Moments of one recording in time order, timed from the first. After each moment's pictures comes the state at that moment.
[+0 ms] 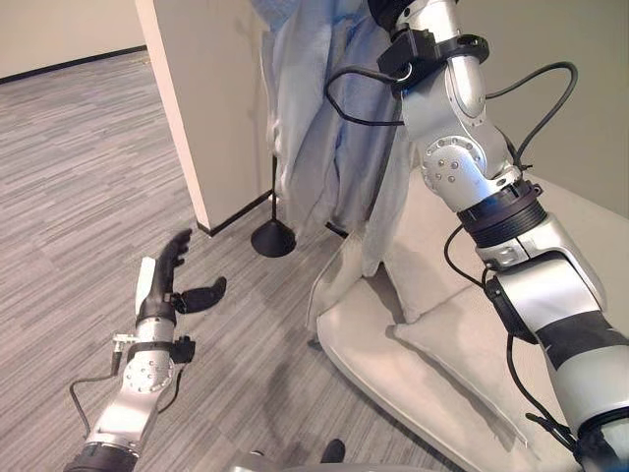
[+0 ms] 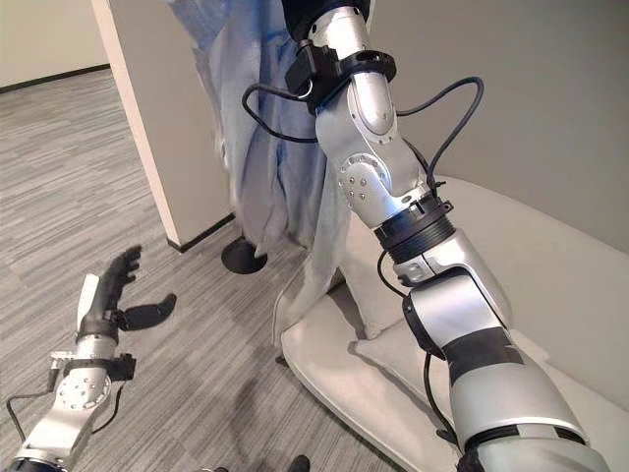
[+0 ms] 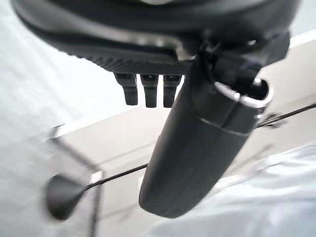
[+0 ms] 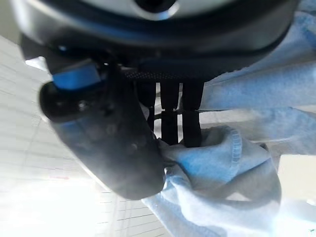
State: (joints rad) left arm 0.07 0.57 -0.05 0.01 -0.07 -0.14 0.37; right arm -1.32 -0.42 0.50 0.38 1.09 -0.29 -0.23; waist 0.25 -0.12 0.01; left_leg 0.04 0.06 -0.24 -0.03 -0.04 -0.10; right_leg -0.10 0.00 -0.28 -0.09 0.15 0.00
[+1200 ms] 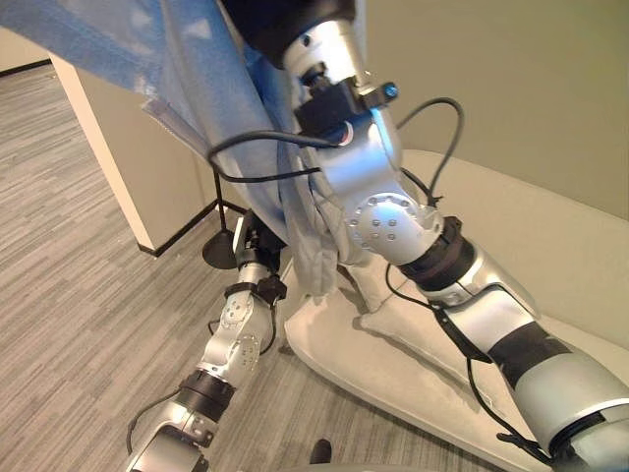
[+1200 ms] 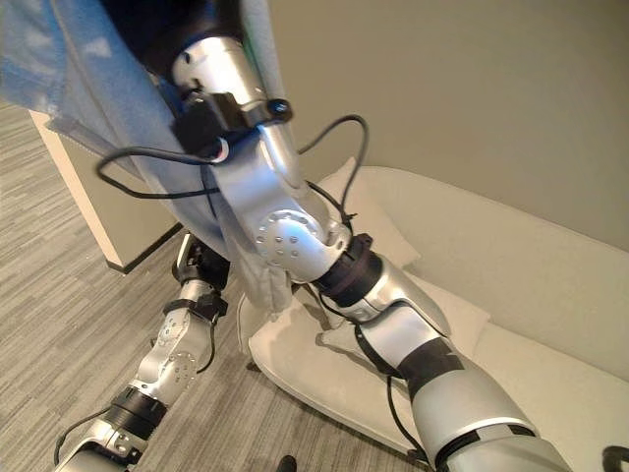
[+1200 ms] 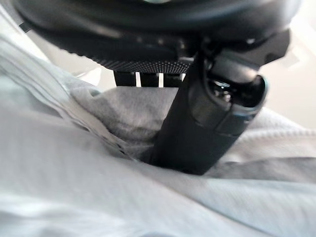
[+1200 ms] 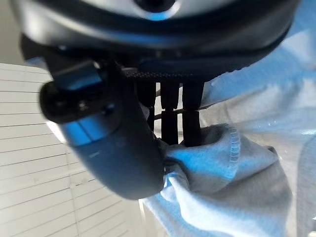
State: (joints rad) left arm -0.27 0.22 -0.24 0.16 -0.78 -0.25 0.31; right arm -1.16 -0.27 0.60 0.01 1.30 -0.41 -0.13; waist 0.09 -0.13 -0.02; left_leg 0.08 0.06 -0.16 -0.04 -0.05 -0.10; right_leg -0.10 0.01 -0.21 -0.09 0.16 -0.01
